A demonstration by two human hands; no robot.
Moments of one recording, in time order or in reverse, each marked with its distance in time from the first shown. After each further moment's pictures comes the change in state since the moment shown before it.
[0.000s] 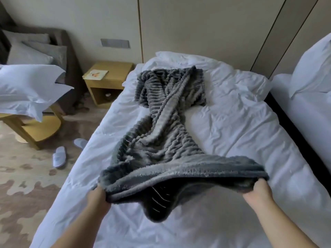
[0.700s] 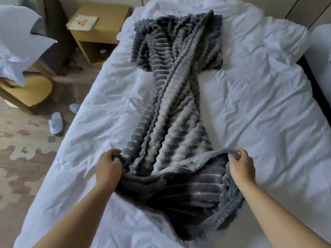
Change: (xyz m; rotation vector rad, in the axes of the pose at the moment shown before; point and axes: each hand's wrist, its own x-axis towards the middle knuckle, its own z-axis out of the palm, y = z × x) left_hand 0.041 -0.003 0.082 0.932 0.093 0.544; right_hand 0.053 0.028 0.097 -1.043 0.076 -0.442
